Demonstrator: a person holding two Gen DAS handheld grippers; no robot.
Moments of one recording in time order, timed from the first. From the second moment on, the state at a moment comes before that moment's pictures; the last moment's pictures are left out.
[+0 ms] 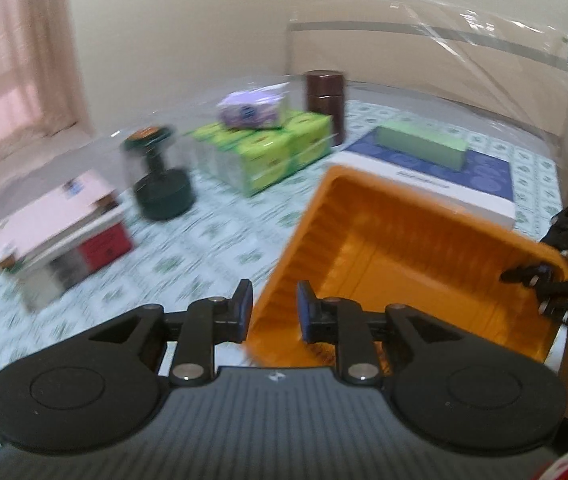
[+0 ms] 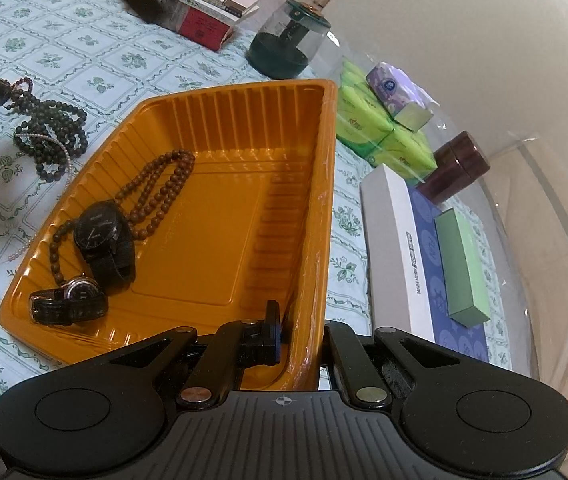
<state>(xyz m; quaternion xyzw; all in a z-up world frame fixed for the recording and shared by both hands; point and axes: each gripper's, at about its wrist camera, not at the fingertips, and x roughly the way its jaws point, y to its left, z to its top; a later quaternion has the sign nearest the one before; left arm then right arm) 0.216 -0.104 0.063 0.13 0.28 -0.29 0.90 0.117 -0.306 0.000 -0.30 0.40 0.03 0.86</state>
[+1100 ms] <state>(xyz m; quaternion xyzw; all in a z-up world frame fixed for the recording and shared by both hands) 0.110 -0.043 -0.079 0.06 0.39 -0.21 0.89 0.116 -0.307 0.000 -0.30 0.40 0.02 0.86</state>
